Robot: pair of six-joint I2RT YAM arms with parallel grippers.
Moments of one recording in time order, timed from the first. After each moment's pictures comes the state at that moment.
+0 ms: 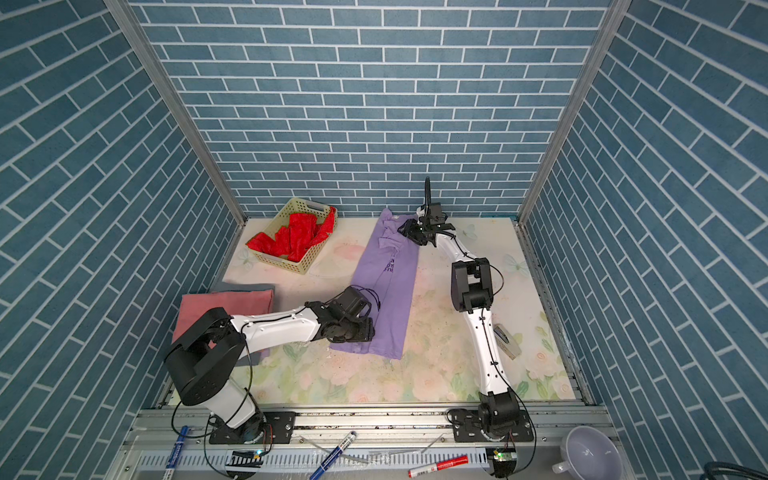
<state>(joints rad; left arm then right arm) -0.85 1.66 0.87 -0.31 0.08 -0.81 0.30 2.73 2.40 -0.39 -0.51 0.63</state>
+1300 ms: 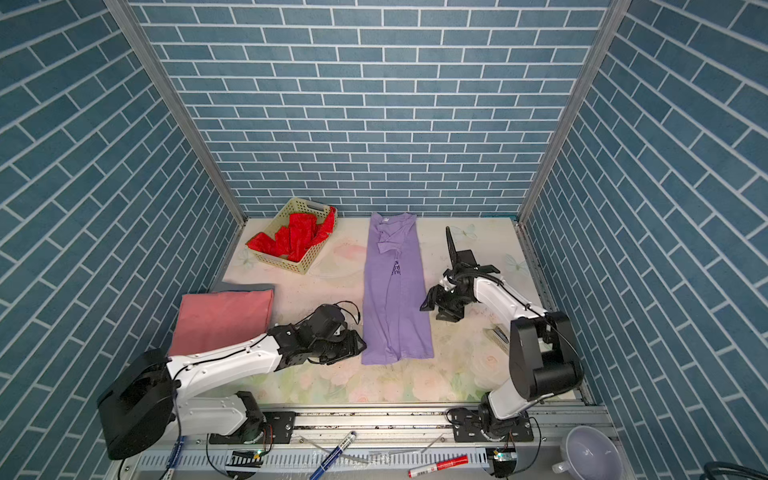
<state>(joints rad) -0.86 1.32 0.61 -0.27 0.21 -1.06 0.27 1.51 0.98 -0.83 -0.57 0.46</state>
